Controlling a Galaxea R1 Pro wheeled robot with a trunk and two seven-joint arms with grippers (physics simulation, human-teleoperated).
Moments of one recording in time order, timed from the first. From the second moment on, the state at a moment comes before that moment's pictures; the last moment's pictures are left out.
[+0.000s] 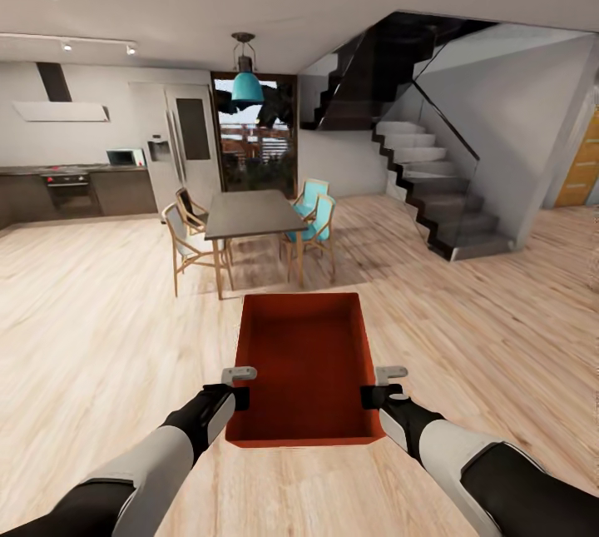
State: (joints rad) left arm -0.80 -0.13 0.01 -0.27 0.07 0.34 0.19; right arm -0.89 0.07 0.52 0.00 -0.46 -0.03 -0.11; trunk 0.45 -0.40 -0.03
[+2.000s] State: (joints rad) left arm -0.80 -0.13 0.00 -0.27 0.07 0.34 0.20; right arm -0.89 0.07 0.51 0.00 -0.45 -0.03 -0.11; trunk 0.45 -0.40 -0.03
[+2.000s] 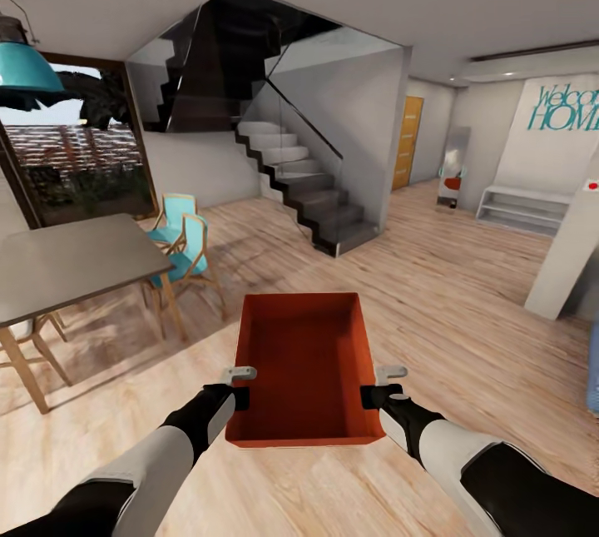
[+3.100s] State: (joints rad) left arm -0.80 -0.13 0.00 -0.27 0.07 0.34 0.20; right arm -0.89 0.07 0.52 0.00 -0.45 -0.03 -0.11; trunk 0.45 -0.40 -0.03
